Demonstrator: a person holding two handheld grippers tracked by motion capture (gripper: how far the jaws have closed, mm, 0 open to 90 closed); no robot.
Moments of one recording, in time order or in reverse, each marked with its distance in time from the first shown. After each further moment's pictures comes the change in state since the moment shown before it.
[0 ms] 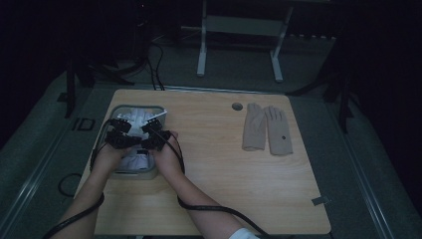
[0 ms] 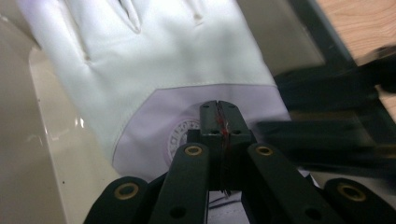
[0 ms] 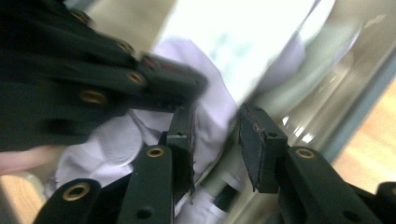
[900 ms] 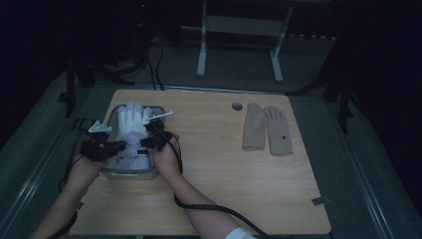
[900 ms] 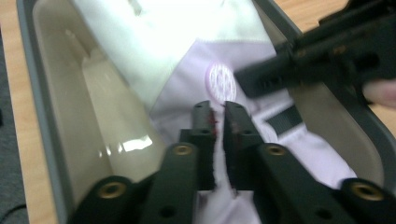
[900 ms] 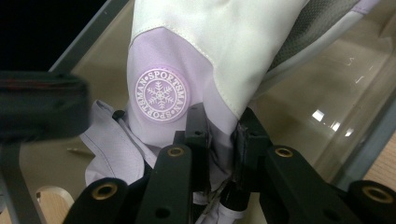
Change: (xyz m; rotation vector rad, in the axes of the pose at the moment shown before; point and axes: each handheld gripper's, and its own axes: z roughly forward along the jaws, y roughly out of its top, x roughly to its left) left arm 0.005 -0.036 -0.057 -0.192 0.015 0.085; right arm -0.008 -0.004 0.012 -0.008 0.109 0.131
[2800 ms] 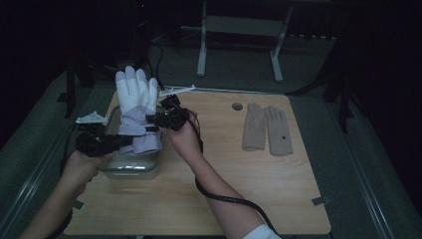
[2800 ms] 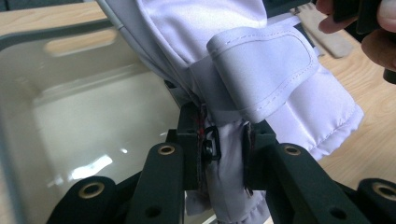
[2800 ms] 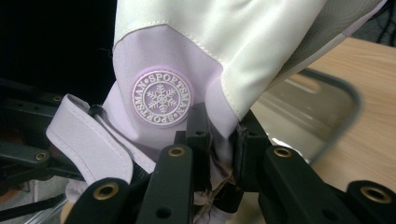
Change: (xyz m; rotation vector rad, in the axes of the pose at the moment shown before) left arm -0.013 0.019 -0.060 -0.066 -0.184 -0.045; right arm 0.003 0.043 -0.107 -0.186 0.145 -0.158
